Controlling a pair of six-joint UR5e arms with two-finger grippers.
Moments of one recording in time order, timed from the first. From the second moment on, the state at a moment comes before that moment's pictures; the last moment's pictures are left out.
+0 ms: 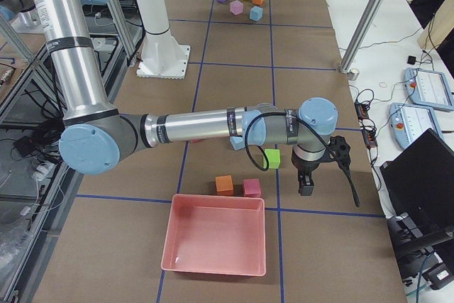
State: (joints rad) left arm -1.64 -1.70 -1.40 -1.91 -2.50 -0.11; right arm 1.64 -1.32 1.48 -1.64 2.35 -0.02
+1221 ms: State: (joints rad) left arm -1.64 -1.70 -1.40 -1.91 -2.51 -0.11; right arm 1.44 -1.35 1.65 -1.64 2.37 0.03
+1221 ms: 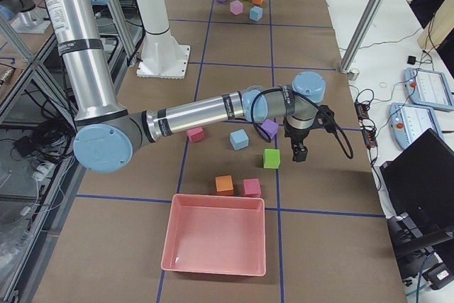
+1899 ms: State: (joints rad) left arm -1.64 -1.70 -1.40 -1.91 -2.51 -0.11; right arm 1.21 -1.44 1.83 -1.56 2.36 0.18
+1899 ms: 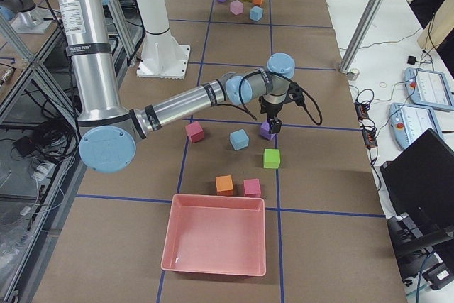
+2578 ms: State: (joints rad) left arm -1.64 -1.70 -1.40 -1.91 -2.51 -0.12; right arm 1.03 -1.58 1.82 -1.23 2.22 0.36
